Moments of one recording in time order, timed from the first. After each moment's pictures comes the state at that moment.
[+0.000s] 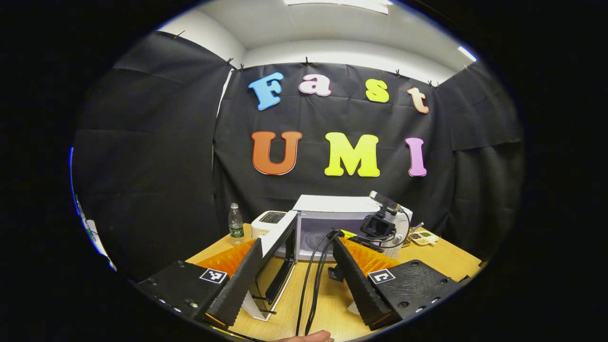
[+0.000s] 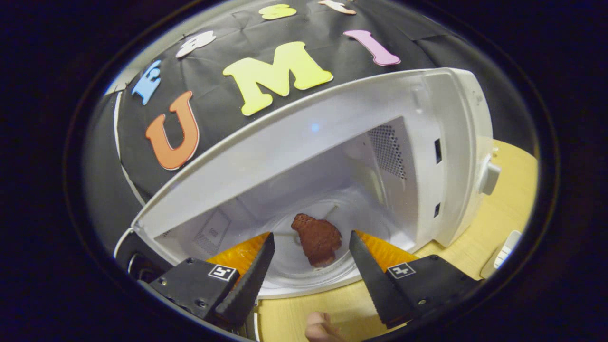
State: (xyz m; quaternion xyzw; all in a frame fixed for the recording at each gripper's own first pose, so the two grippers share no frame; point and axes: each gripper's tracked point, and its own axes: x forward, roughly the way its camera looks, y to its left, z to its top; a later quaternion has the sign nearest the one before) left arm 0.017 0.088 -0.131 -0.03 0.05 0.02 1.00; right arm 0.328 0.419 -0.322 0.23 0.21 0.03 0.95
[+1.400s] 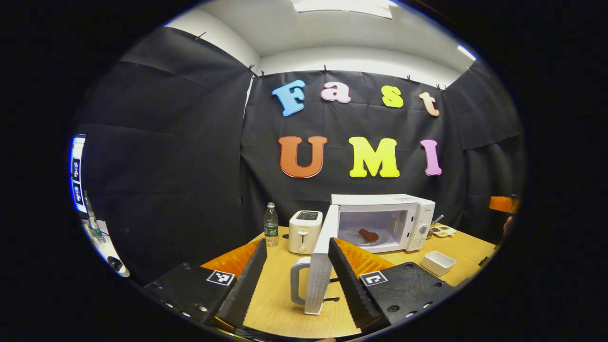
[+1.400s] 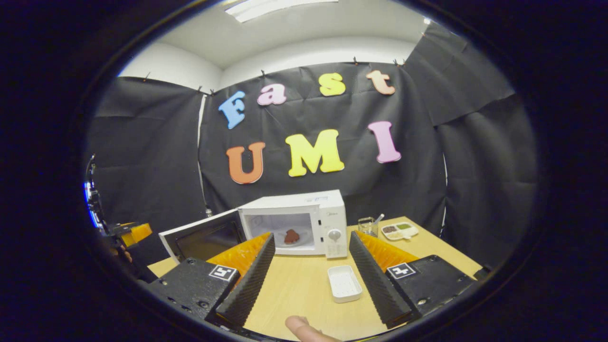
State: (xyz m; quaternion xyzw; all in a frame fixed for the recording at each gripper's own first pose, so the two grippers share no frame) left arm -0.035 0.194 -0.162 -0.02 0.02 0.06 1.00; right arm -0.044 0.203 -0.133 0.04 0.01 0.13 0.99
